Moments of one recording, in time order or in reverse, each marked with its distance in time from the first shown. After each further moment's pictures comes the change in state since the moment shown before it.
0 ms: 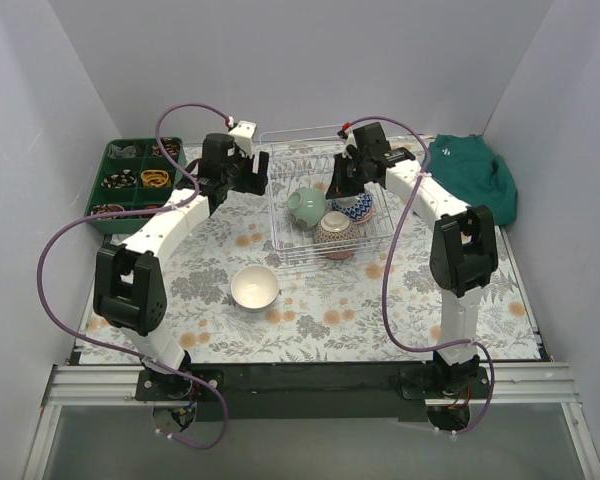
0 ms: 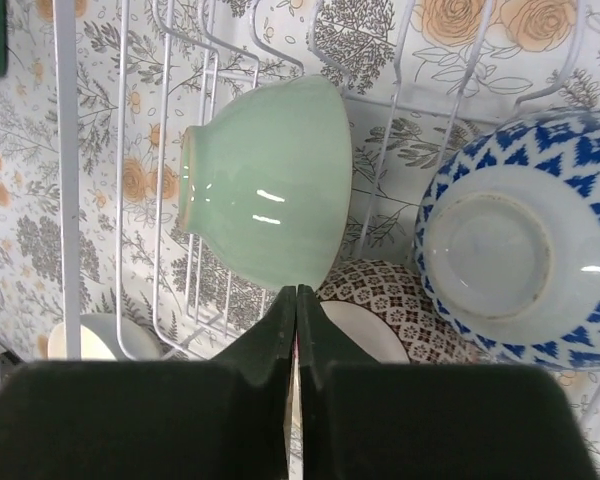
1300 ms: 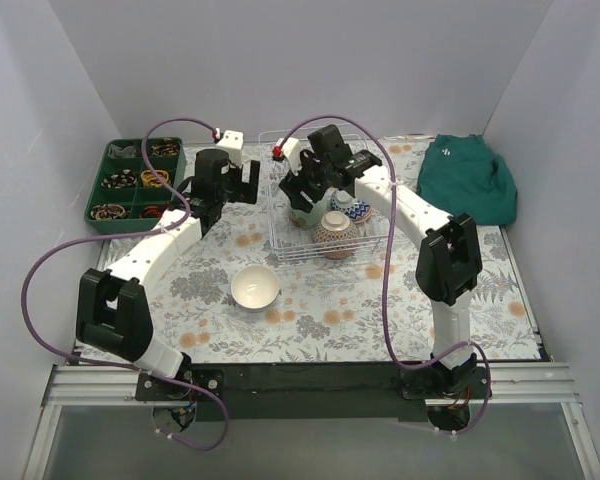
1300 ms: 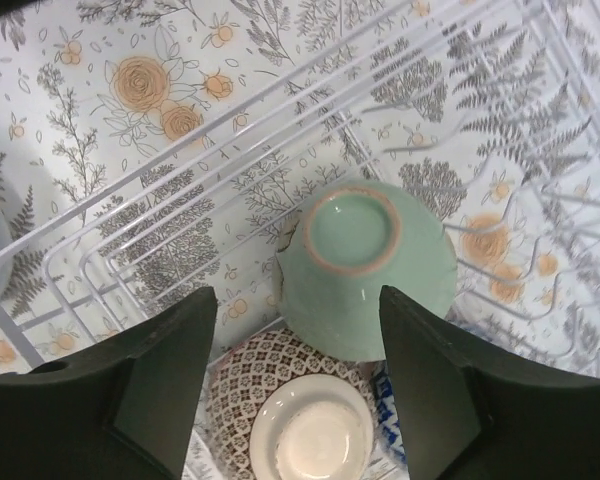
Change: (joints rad) left arm -0.029 -0.169 -0.185 0.076 -0.218 0.011; right arm 0.211 0.007 0.130 -0.046 0.067 -0.734
